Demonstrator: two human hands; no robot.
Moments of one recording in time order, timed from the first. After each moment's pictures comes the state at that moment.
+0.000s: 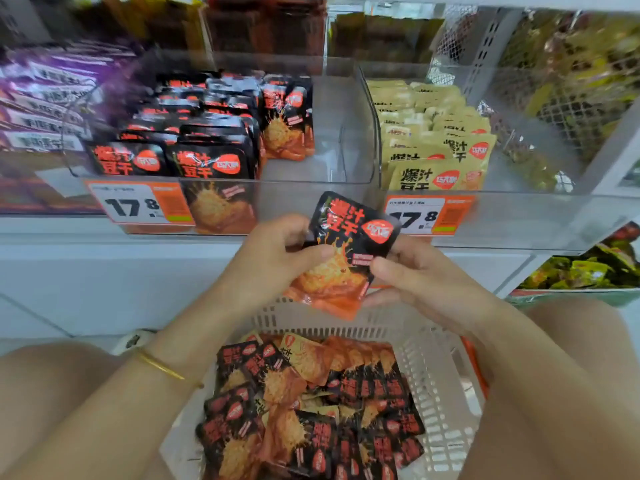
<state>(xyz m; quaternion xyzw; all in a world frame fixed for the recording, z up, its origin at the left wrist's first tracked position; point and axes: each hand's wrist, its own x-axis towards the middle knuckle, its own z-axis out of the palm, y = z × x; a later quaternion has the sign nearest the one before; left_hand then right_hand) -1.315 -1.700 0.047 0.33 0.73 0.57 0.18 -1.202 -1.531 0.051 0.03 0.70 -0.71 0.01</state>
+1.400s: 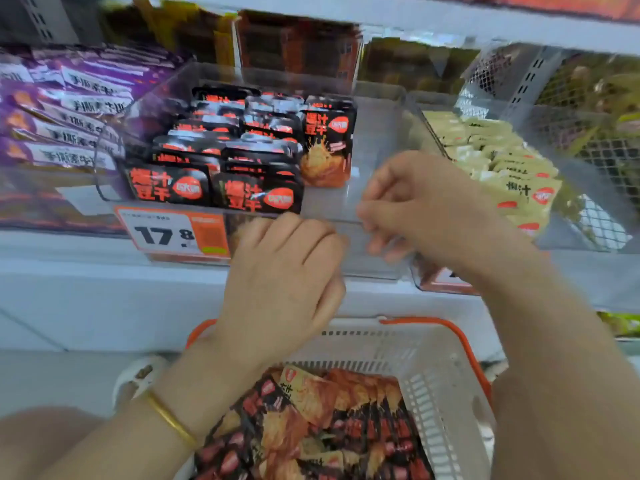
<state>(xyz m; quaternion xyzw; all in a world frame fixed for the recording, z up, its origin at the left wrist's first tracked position) -1.348 -1.731 0.062 0.47 0.79 0.19 -0.35 -1.304 -1.575 0.135 0.11 0.87 -0.47 -0.10</state>
